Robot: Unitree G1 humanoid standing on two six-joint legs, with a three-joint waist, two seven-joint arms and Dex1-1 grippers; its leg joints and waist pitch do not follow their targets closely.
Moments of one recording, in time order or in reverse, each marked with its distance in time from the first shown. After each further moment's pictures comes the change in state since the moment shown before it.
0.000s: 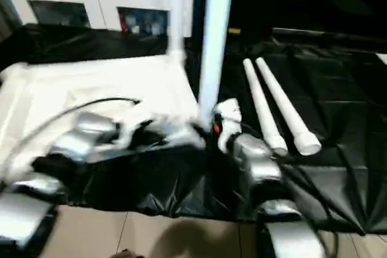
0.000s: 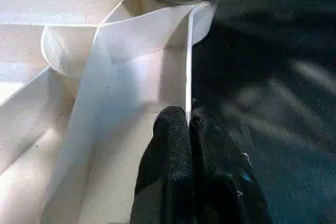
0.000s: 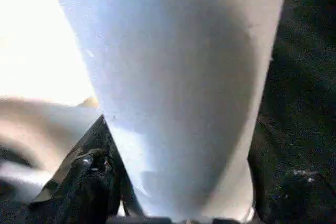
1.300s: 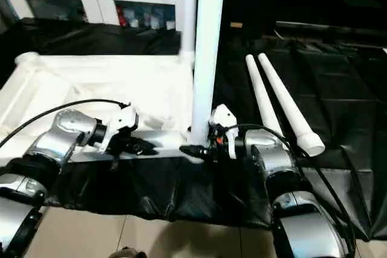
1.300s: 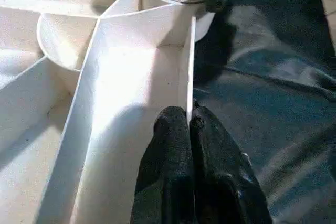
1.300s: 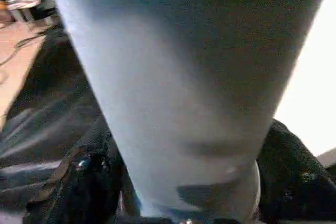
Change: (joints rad) left arm 0.036 0.171 -0.025 -0.046 -0.057 -0.111 -0.389; right arm -0.004 -0.177 0.194 -0.064 -0.018 -0.005 0.762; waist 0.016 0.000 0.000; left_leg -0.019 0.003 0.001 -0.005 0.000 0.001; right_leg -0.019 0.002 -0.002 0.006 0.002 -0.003
